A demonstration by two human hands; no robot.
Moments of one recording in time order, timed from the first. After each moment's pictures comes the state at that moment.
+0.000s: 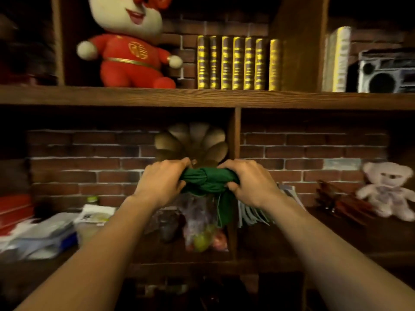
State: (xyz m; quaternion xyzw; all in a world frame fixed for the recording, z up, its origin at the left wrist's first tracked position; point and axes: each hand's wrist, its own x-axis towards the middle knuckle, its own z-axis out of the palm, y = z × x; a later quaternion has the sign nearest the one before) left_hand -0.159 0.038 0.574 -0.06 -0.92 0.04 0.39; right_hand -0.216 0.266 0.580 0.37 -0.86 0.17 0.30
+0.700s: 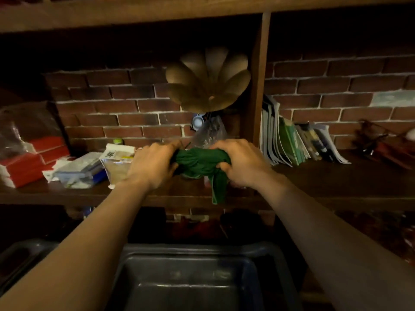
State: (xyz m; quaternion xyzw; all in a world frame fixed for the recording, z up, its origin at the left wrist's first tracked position) left_hand -0.138 0.006 0.478 0.05 -0.96 0.04 0.27; right_hand -0.225 0.220 0.482 0.42 -0.86 0.23 0.18
